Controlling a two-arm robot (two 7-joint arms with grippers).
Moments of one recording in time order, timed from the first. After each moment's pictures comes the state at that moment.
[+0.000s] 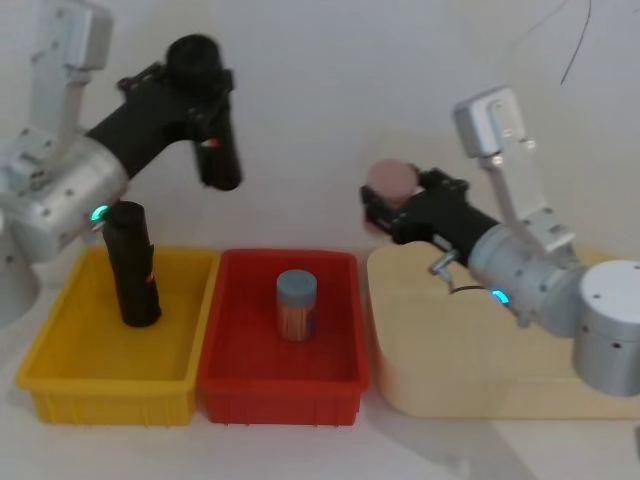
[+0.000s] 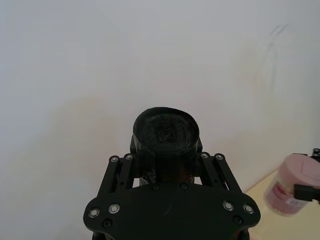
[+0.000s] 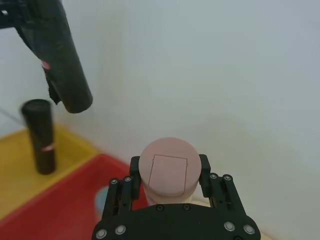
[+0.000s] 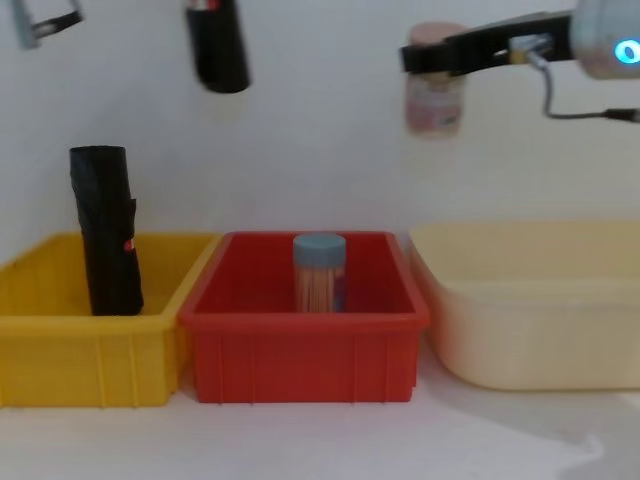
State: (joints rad) left arm -0.65 0.29 0.28 -1.50 -0.37 0.12 -0.32; right arm 0.57 0.27 -0.39 -1.58 0.18 0.40 0.26
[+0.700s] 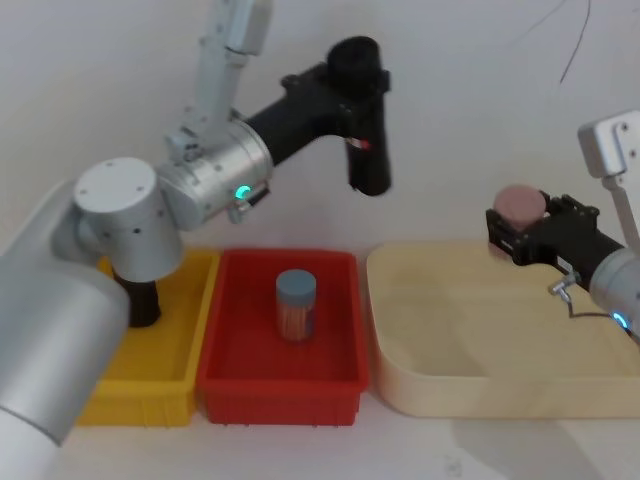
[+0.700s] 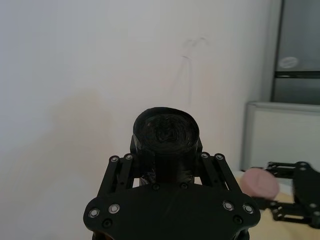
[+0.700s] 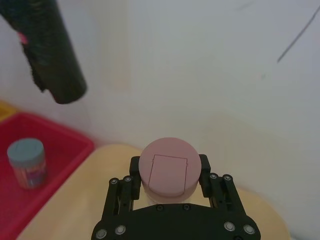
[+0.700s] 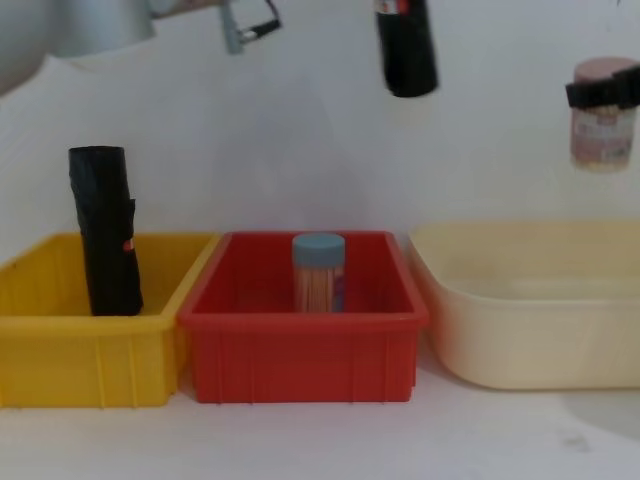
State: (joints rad) left arm -0.88 0.07 0.43 -1.14 -0.44 0.05 -0.51; right arm 0.45 0.40 -0.24 -1.68 0.17 0.51 0.21
